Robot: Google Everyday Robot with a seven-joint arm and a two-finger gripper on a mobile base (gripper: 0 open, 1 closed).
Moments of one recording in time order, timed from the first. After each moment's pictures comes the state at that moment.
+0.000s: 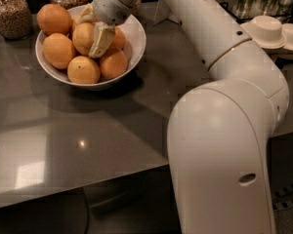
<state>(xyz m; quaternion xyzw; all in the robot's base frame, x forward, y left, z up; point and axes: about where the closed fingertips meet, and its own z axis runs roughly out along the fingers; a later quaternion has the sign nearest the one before) 0.677 0.142 0.940 -0.83 0.43 0.16 0.33</state>
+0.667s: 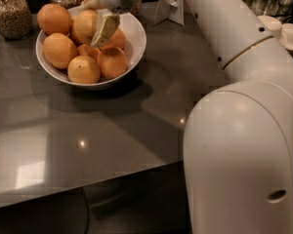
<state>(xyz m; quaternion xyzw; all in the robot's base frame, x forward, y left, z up) 0.675 0.130 0.983 -0.81 0.44 0.14 0.38</state>
